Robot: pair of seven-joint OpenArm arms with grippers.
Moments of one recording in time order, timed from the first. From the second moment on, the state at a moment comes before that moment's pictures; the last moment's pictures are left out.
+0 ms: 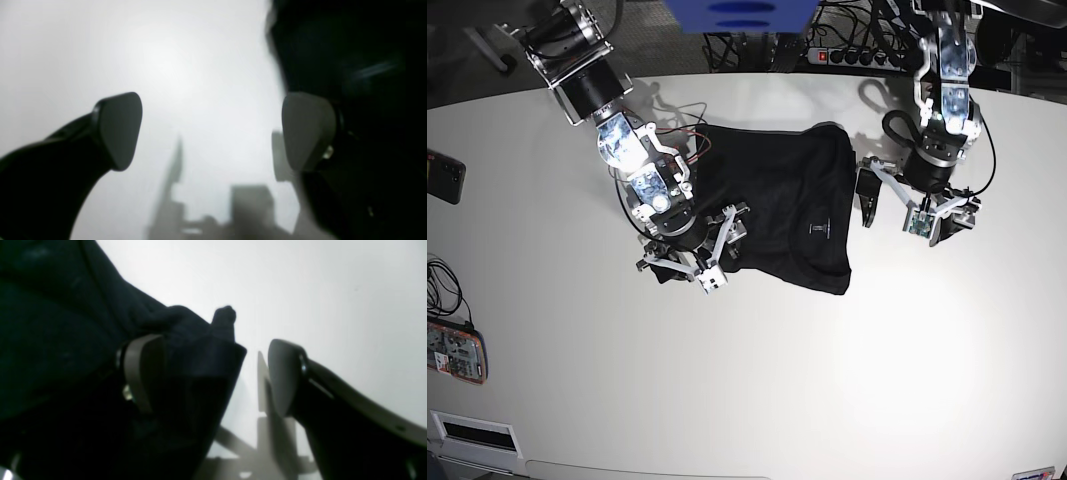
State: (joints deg) left arm 22.8 -10.4 -7.8 111.6 -0.1 -17.8 28.4; right arm 7.3 11.3 -30.1 81.0 5.7 1.9 -39.0
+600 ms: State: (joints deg) left arm 30.2 -7.3 3.4 102.8 0.1 -17.6 29.8; right arm 7.2 11.3 -30.0 81.2 5.7 1.9 -39.6
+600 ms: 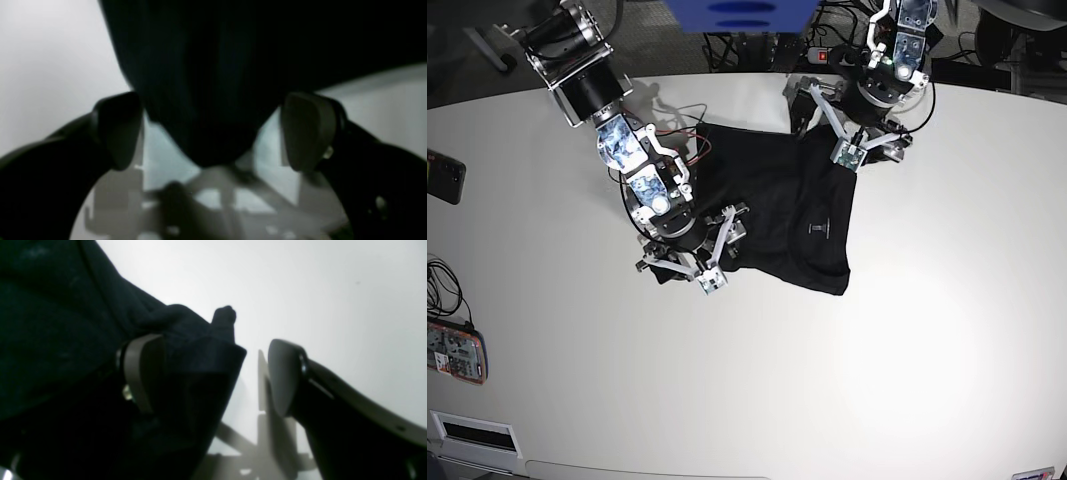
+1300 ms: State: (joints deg) left arm 18.2 -8.9 -1.0 98.3 2.6 -14.4 32.5; right arm 2.0 15.8 -30.1 91.4 5.1 1.9 -43.3
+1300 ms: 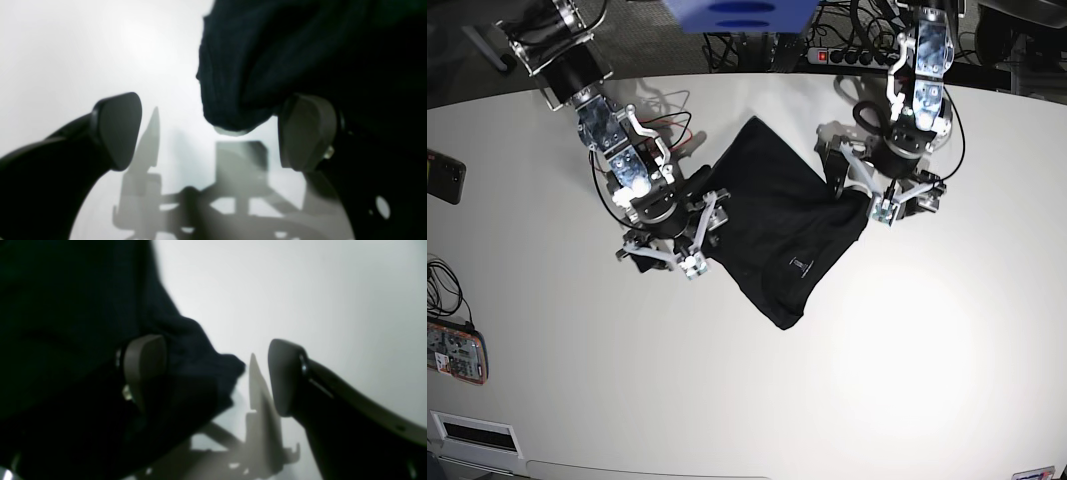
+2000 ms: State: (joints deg) left arm 6.4 -9.2 2.0 89.2 6.9 -14.1 33.1; right arm -14.3 21.2 -30.5 106.0 5.1 1.6 -43.4
